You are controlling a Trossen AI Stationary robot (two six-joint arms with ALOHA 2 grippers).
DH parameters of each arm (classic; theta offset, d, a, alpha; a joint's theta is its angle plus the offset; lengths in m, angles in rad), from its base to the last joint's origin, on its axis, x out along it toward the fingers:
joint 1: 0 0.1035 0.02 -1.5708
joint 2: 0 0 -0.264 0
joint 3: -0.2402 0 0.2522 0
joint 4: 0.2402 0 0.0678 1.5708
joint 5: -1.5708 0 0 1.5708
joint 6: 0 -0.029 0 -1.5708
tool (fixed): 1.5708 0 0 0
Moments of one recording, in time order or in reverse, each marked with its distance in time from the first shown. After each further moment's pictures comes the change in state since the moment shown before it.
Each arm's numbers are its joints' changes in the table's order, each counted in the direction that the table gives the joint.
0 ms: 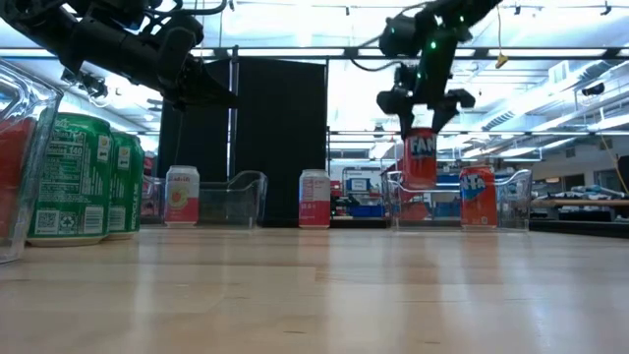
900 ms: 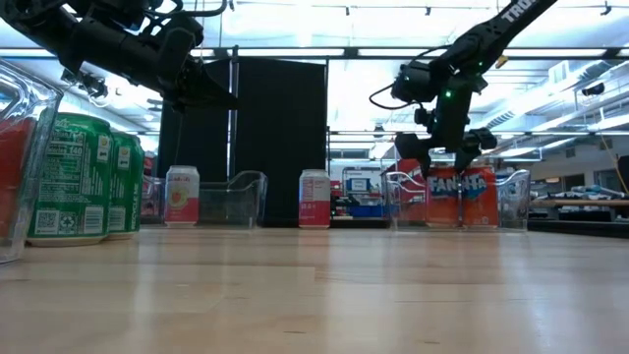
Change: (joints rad) left arm 0.000 0.000 0.000 0.008 0.000 0.008; right arm -0.088 -0.001 0.304 -0.272 -0.022 -0.057
